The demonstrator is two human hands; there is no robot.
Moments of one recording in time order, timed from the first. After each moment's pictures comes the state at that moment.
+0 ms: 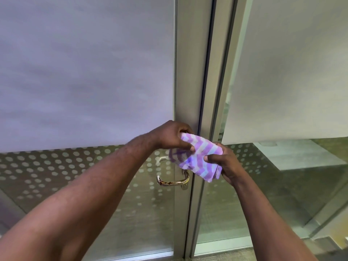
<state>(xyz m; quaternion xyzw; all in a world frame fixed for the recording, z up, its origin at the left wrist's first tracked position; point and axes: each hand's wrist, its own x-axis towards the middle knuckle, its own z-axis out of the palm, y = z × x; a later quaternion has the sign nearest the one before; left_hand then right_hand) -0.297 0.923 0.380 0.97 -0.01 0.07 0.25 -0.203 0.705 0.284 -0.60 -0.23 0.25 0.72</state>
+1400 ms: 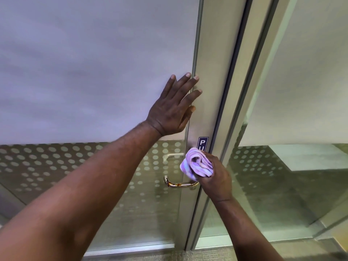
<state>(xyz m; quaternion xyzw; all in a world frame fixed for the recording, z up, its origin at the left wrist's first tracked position) -0.268 0.983 0.377 0.85 -0.12 0.50 -0.12 -0.236 0.776 0.206 -0.79 -0.32 -0.20 0.48</state>
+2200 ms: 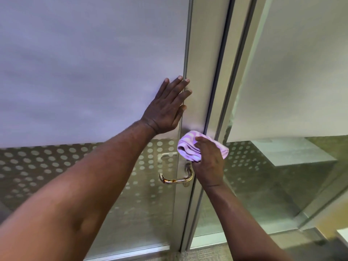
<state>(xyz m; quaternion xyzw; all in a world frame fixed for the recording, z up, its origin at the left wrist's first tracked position) -0.282 0.981 0.384 0.86 -0.14 0.49 -0.07 -0.240 0.782 0.242 -0.72 -0.39 -0.41 0.40</state>
